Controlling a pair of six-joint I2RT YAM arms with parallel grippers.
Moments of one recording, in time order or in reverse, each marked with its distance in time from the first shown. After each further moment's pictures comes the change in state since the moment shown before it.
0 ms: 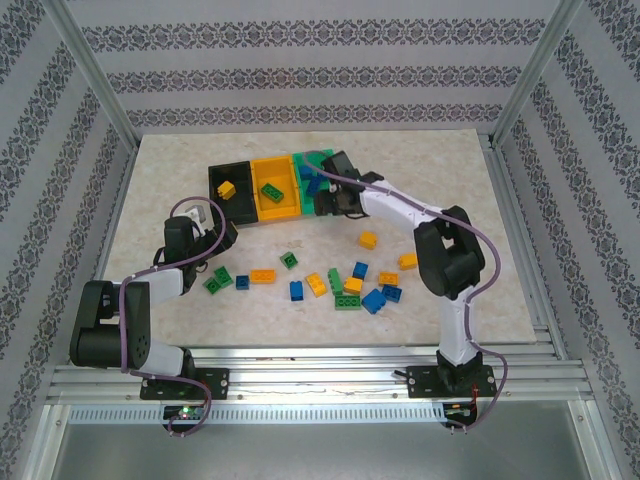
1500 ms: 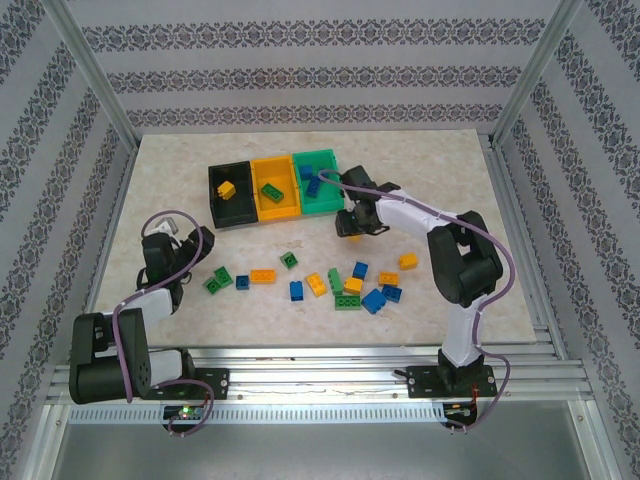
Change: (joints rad) left arm 0.154 -0.165 -0.163 0.078 -0.037 -0.095; right arm -0.031 -0.075 -0.105 -0.081 -0.081 -0.102
